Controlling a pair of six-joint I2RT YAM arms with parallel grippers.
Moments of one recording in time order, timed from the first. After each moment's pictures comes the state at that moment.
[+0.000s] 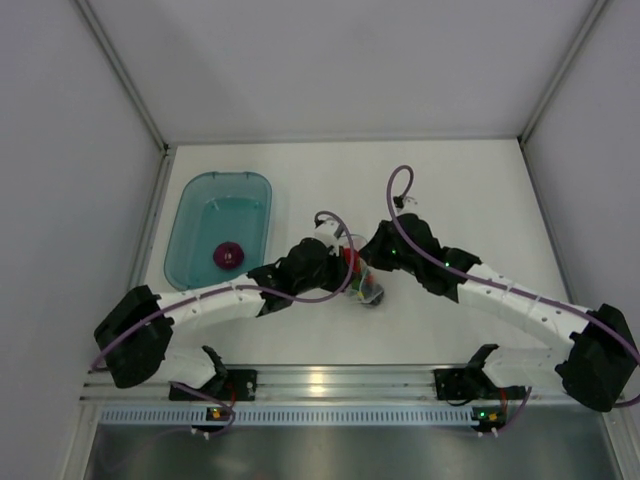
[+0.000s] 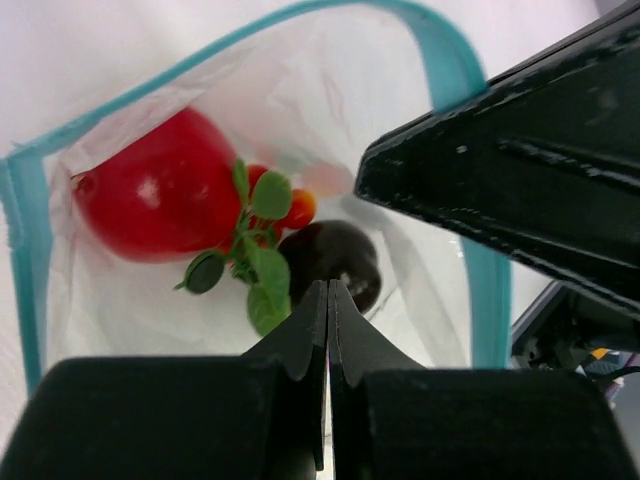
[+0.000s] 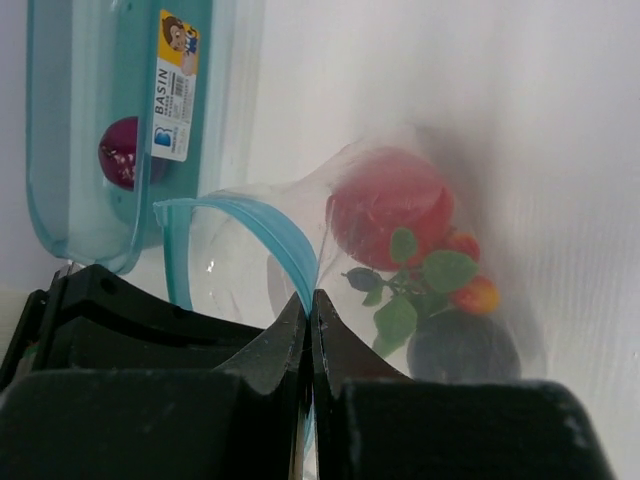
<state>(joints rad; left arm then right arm) -0.93 1.35 0.75 0.11 -0.02 -0.62 0.79 1.19 0.84 -0.23 0.16 0.85</state>
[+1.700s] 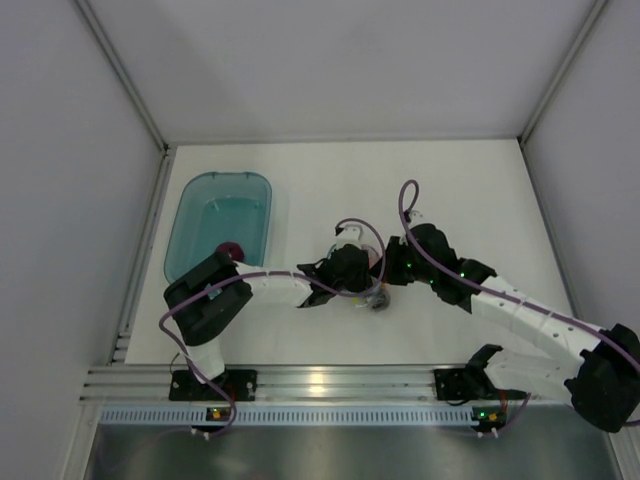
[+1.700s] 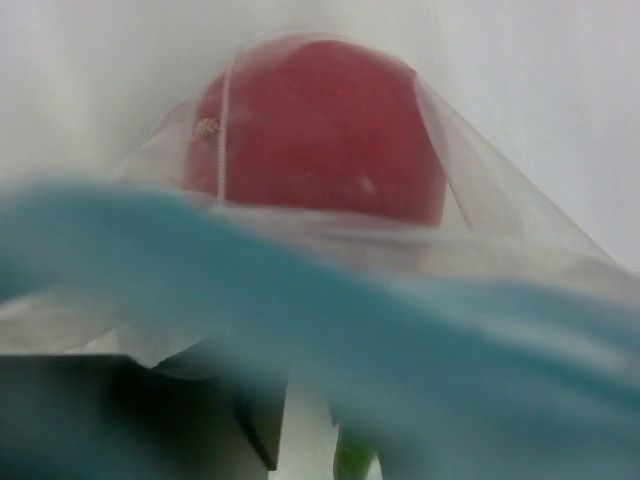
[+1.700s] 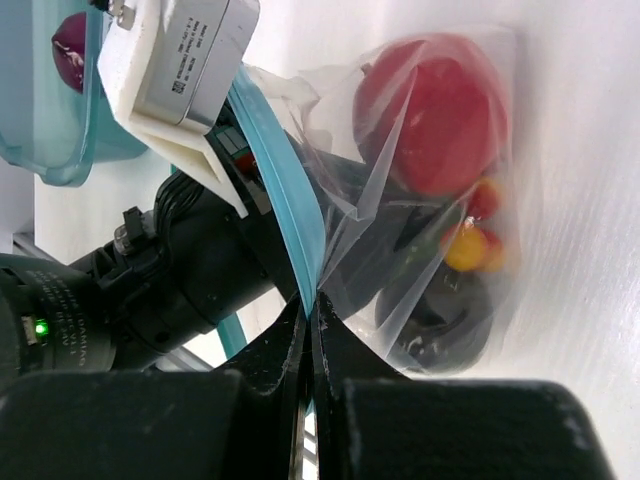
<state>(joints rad) -0.98 1.79 0.91 0.18 -0.27 -0.71 0.71 1.07 0.71 -0.27 -0.05 0.74</state>
